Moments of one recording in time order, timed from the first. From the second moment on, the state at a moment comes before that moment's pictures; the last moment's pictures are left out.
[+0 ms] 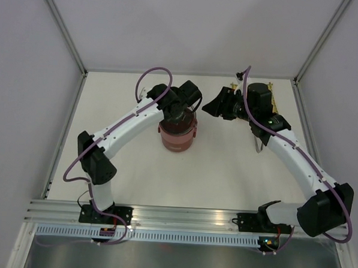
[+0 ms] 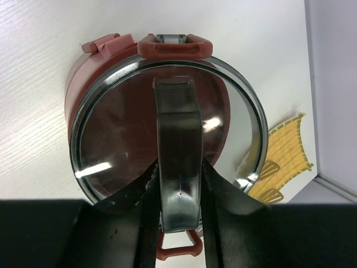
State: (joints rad) left arm -0.81 1.83 1.92 -1.33 -0.60 -1.95; right arm 0.38 1.31 1.17 -0.25 -0.39 0.59
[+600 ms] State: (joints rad) left arm -0.79 1.88 1.98 -1.34 -0.66 -1.92; right arm 0.39 1.41 1.19 -0.31 -0.33 0.55
